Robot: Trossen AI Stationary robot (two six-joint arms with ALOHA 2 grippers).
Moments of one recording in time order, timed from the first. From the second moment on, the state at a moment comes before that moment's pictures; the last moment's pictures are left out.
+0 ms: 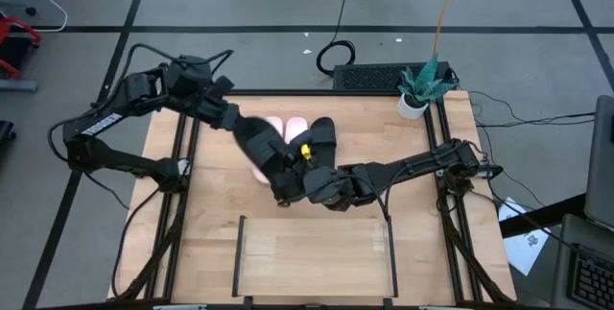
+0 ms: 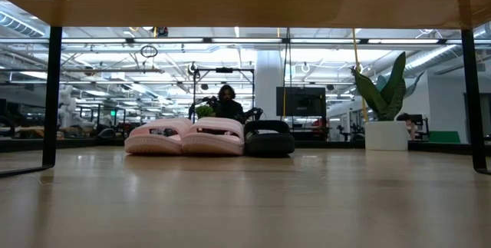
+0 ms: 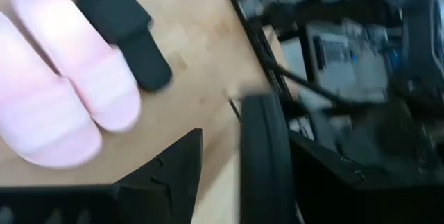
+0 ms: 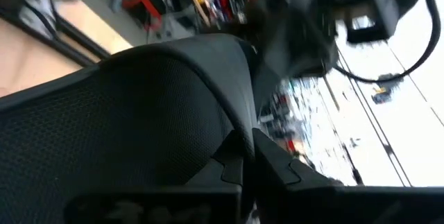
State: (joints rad) left arm 0.36 1.16 1.55 -1.05 0.39 -0.87; right arm 0.29 1.95 1.92 -0.13 1.02 -1.04
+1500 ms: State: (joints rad) left arm 0.44 1.16 1.55 -1.05 0.42 -0.61; right arm 0.33 1.95 1.92 -0.14 1.04 -1.01
